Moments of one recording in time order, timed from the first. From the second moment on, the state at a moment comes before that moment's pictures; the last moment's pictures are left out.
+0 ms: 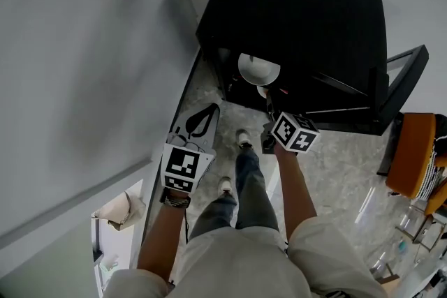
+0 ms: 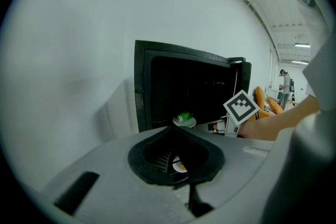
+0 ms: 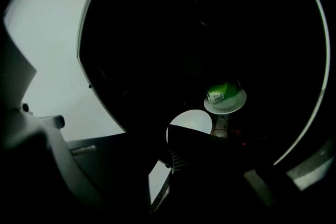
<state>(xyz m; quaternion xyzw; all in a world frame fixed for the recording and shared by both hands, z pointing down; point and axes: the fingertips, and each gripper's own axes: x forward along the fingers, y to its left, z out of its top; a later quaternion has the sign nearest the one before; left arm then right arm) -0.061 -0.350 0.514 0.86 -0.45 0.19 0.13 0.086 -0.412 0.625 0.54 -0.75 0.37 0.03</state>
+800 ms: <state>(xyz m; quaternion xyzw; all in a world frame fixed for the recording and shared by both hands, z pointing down) -0.088 -0.325 0.557 0.84 -0.45 0.23 0.18 0.070 -0.430 0.729 0.52 -0.64 0.56 -0.09</state>
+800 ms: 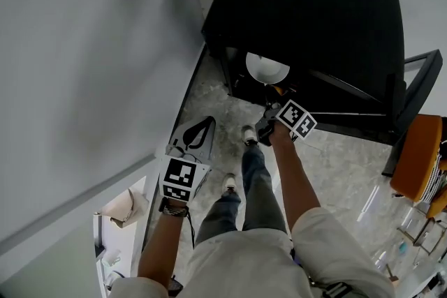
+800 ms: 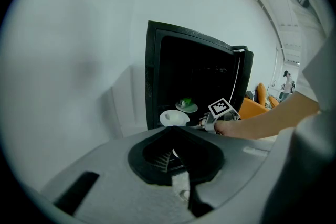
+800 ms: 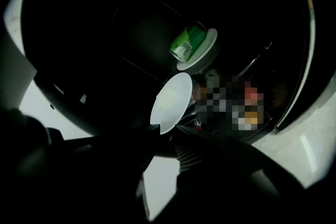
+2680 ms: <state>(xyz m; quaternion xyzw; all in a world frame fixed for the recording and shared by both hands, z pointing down) -0.107 -0.304 0.584 0.82 -0.47 0.25 0.20 0.072 -0.455 0.772 0.44 -0.46 0.70 -0.32</state>
